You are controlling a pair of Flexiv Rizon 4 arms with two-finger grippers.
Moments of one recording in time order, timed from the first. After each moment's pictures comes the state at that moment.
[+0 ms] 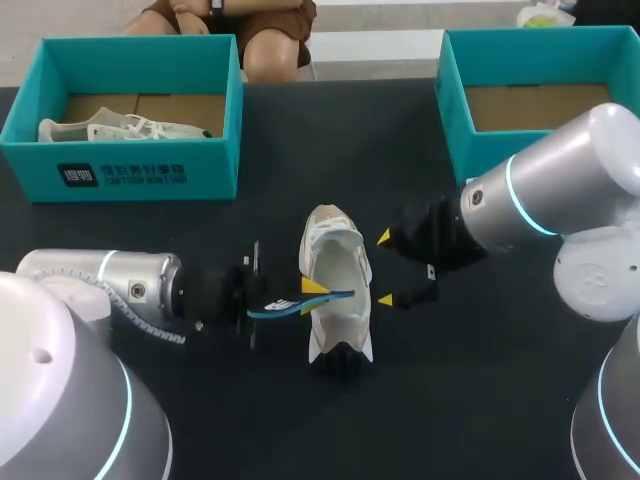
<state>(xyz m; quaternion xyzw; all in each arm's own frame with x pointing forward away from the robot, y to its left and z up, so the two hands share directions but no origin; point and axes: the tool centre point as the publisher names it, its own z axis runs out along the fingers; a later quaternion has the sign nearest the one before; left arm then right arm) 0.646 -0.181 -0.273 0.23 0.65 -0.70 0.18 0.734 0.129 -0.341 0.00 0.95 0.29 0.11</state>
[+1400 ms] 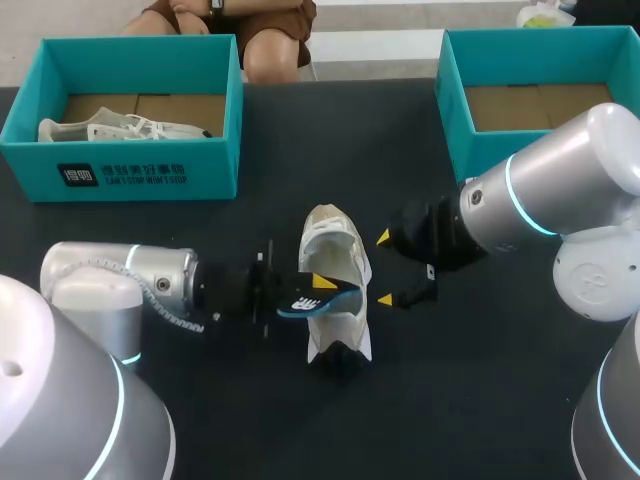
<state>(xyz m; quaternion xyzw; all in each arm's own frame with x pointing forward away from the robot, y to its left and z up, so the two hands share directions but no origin) 0.695 -0.192 -0.333 0.25 0.68 -0.66 0.20 0.734 0.130 -0.341 0.00 0.95 0.29 0.11</state>
